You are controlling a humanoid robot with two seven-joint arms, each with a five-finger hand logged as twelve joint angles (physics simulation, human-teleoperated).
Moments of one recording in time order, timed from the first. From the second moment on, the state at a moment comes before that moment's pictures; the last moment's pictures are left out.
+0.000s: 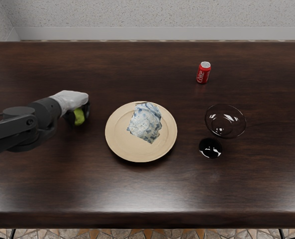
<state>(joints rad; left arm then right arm) -1.05 0.60 -0.15 -1.47 1.44 -0.14 0.61 -0.09 0.00 0.06 0.17 -0.17 0.17 -0.23</state>
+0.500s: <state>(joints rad) -1.12 0.60 -0.18 -1.56 1.44 -0.14 0.61 -0.09 0.00 0.06 0.17 -0.17 0.17 -0.23</state>
